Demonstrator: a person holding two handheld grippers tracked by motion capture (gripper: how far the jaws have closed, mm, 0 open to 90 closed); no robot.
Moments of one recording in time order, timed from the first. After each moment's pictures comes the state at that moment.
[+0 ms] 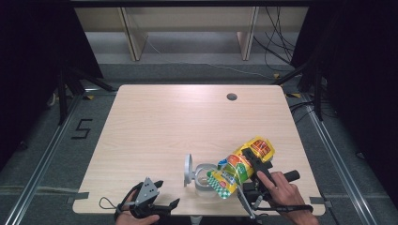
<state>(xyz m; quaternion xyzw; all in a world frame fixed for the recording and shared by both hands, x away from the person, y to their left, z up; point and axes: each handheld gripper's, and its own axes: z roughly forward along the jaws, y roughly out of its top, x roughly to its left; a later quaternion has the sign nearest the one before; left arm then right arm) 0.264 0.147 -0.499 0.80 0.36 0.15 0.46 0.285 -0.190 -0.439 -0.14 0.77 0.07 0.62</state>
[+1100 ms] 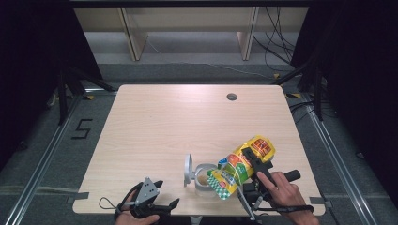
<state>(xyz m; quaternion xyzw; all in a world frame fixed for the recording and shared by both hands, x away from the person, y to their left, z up) 0.265 0.147 -0.500 0.80 0.36 0.15 0.46 0.284 -0.191 -0.438 -0.14 0.76 0.07 0.63</state>
